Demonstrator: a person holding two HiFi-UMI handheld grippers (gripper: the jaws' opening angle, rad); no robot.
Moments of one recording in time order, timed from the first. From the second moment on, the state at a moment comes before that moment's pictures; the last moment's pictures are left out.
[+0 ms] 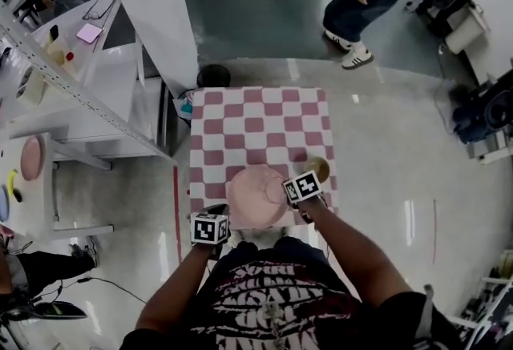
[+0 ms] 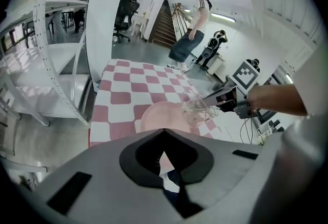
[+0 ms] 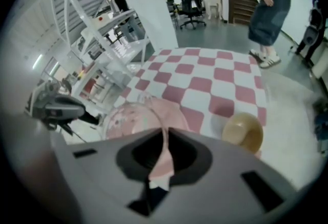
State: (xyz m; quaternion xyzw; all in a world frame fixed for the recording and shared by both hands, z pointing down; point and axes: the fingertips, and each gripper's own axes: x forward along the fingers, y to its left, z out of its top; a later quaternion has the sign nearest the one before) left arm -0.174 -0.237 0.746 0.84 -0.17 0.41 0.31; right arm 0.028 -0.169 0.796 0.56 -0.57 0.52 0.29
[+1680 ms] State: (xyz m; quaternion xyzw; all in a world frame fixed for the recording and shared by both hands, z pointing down) left arm -0.111 -0.186 0.722 0.81 -0.30 0.38 0.33; right arm 0.144 -0.028 0.842 0.56 -0.57 0.54 0.26
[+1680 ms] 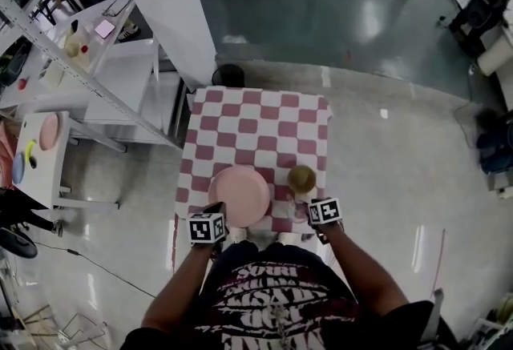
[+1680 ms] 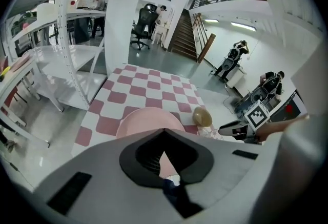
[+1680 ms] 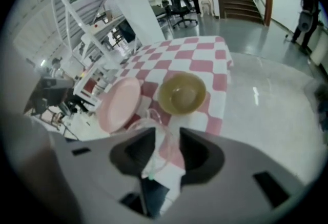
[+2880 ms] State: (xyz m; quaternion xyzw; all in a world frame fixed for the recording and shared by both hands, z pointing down) left arm -0.081 -0.241 0.417 0.96 -0.27 0.02 0.08; right arm 0.055 -0.146 0.420 0.69 -0.72 0.04 0.03
